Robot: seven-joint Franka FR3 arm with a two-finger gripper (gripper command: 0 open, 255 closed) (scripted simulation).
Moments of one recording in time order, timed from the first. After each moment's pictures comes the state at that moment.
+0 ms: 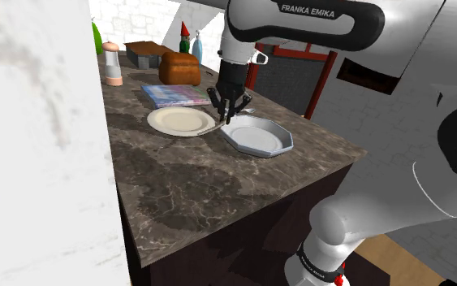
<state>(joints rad) -0.36 -0.48 0.41 -2.03 0.20 1.56 1.14</state>
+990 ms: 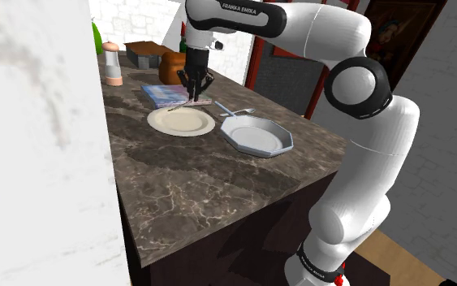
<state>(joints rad) -0.38 0.17 0.49 -1.40 -0.06 1.53 1.25</state>
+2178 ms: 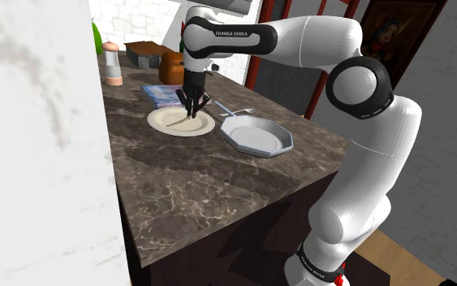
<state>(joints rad) -0.40 0.16 0.49 -1.60 -0.06 1.71 1.24</state>
